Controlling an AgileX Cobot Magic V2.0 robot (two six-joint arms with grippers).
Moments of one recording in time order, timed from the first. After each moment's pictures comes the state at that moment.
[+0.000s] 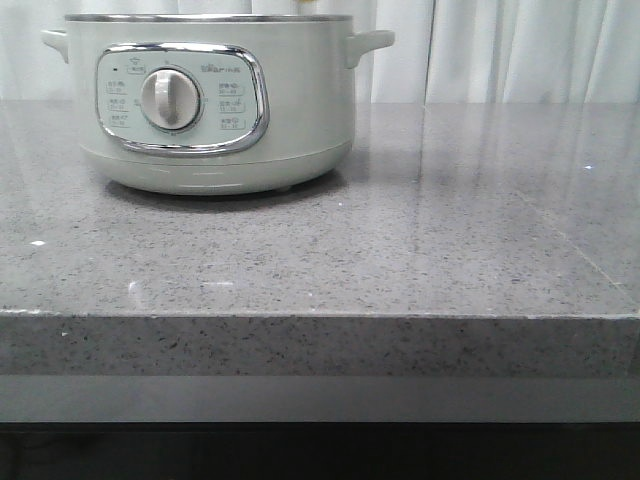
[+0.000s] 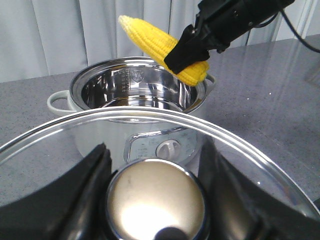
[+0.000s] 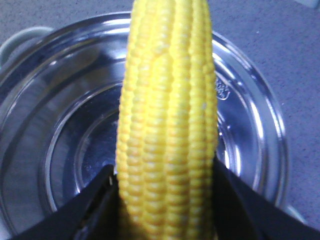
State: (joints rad) left arm -0.43 0.47 -0.79 -0.11 0.60 0.09; right arm 0.54 1.95 -2.11 0.09 0.90 -0.04
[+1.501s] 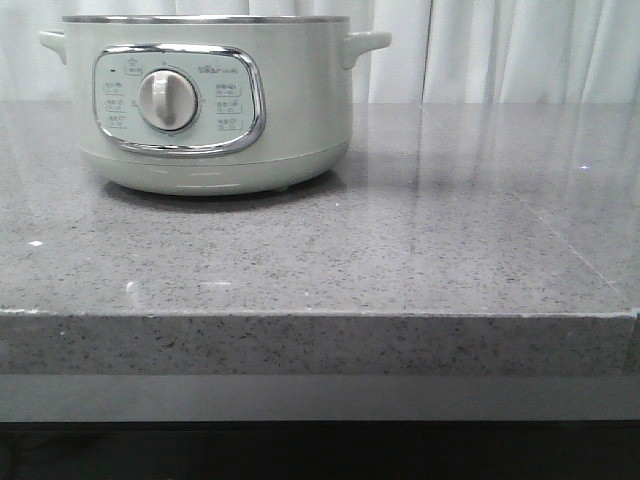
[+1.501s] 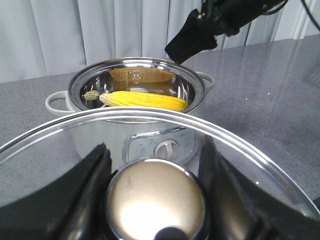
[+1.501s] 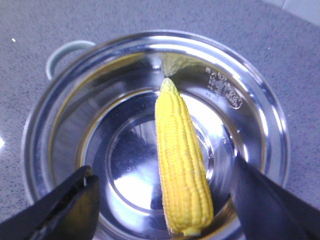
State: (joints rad) left arm -0.43 0.47 -0.79 -0.11 0.60 0.09; right arm 0.55 1.86 -2.11 0.12 0.93 -0.06
